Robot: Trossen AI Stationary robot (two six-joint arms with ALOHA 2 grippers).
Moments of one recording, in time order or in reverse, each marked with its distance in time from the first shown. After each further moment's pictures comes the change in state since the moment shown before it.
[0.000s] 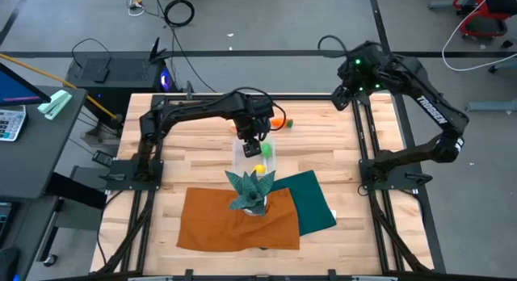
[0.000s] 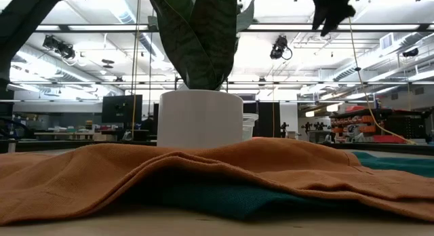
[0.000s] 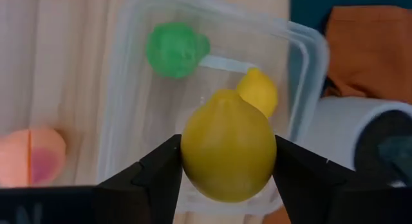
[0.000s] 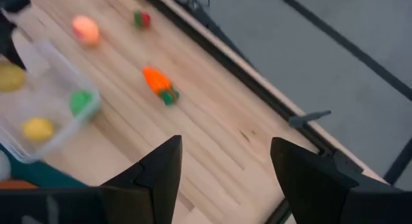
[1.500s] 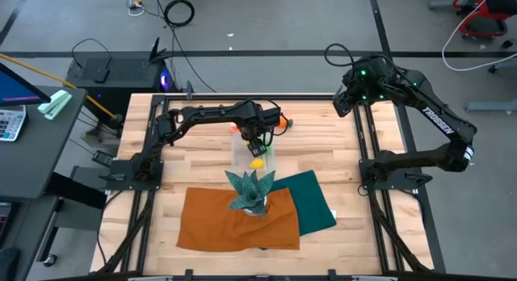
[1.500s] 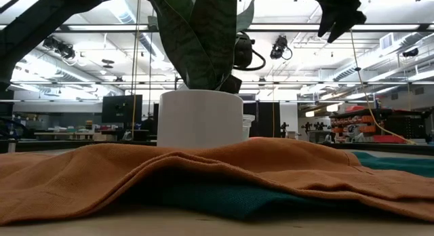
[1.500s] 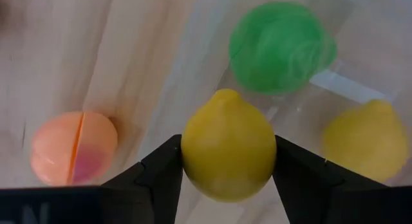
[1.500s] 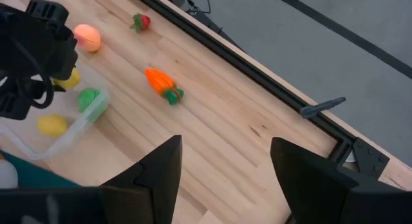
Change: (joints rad) left arm -0.002 0.166 0.000 0.046 -0.272 -0.184; right arm 0.002 -0.145 -0.210 0.123 -0.008 0.087
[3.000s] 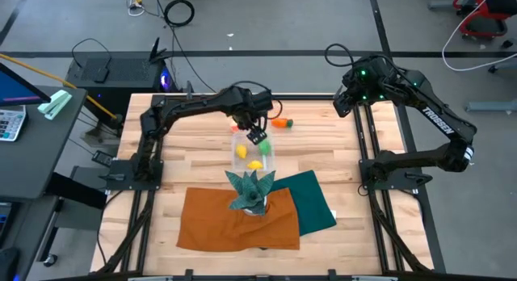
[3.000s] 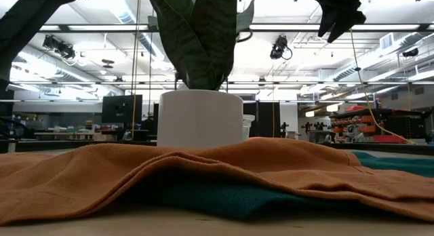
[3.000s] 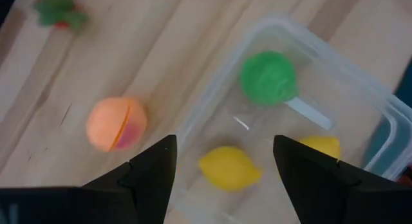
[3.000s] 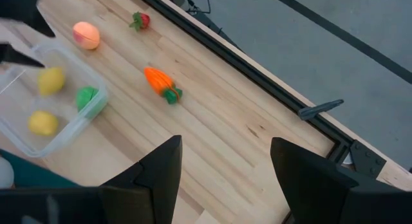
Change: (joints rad) left arm 0.062 -0.154 0.003 -0.011 0.036 -0.120; right arm 0.001 0.000 0.000 -0.001 0.001 -0.021
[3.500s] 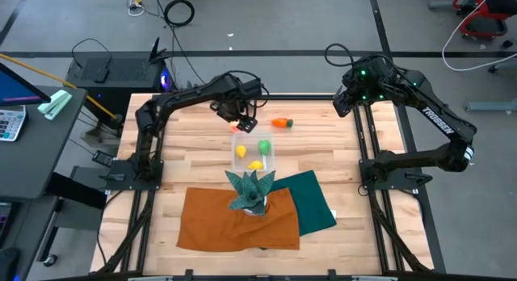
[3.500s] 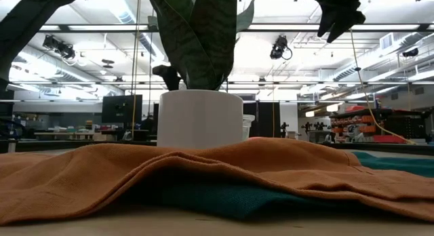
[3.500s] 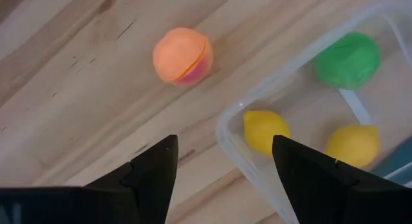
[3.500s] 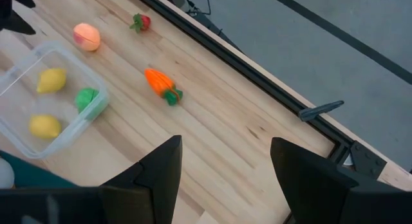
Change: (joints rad) left arm 0.114 -0.026 -0.001 -0.184 0.017 -0.193; right arm 0.000 0.001 0.000 0.006 0.001 0.003
